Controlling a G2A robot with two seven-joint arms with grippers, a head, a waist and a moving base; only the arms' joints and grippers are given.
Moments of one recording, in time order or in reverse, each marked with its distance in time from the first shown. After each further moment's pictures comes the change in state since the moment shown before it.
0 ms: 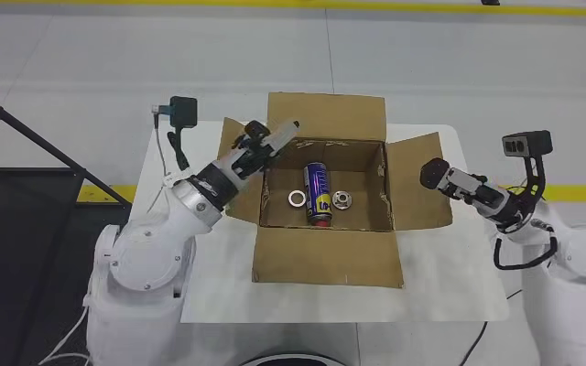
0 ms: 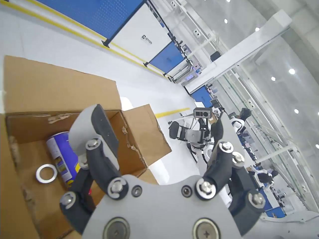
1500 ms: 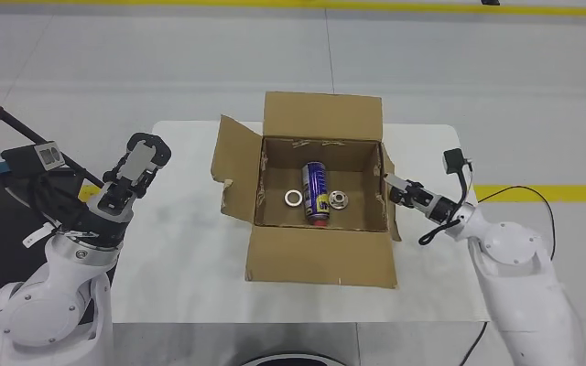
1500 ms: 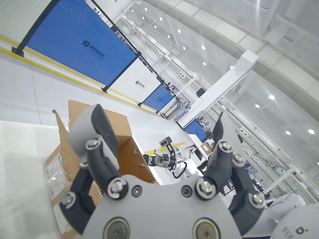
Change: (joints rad) left arm 0.289 0.036 -0.412 -0.055 -0.323 -0.377 0.083; right arm 0.021 -0.003 -0.255 0.141 -0.320 0.164 -0.281
